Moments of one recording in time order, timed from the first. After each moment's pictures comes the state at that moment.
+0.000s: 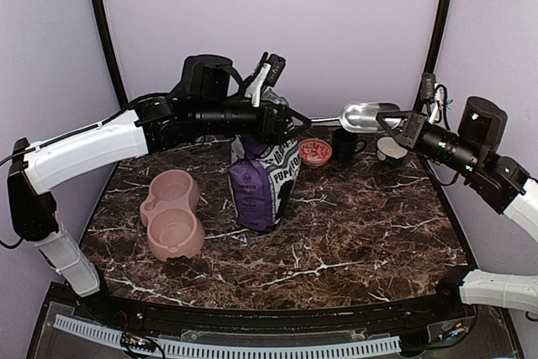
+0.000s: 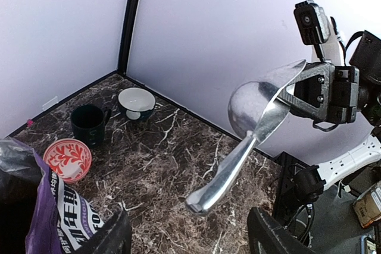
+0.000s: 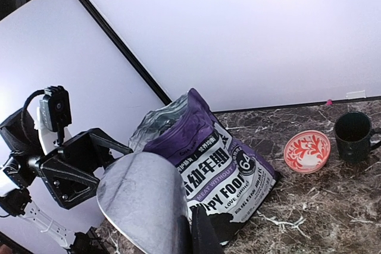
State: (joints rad) left arm -0.93 1.63 1.60 -0.23 0.21 -0.23; right arm 0.55 0.81 0.91 -0.17 -0.20 0.58
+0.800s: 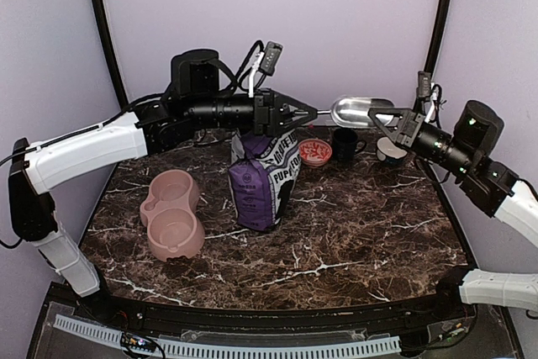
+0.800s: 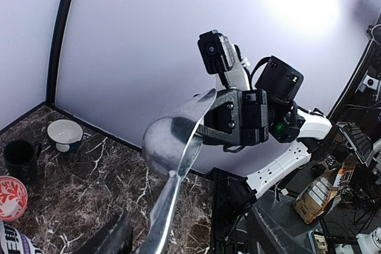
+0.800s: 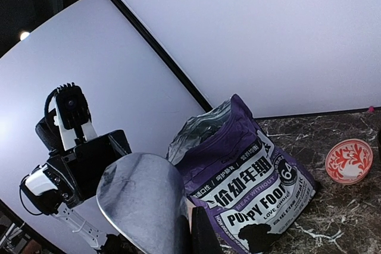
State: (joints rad) left arm -0.90 1.62 1.55 0.00 0.54 -0.35; right arm 0.55 0.83 0.83 0.07 -0.32 0.68
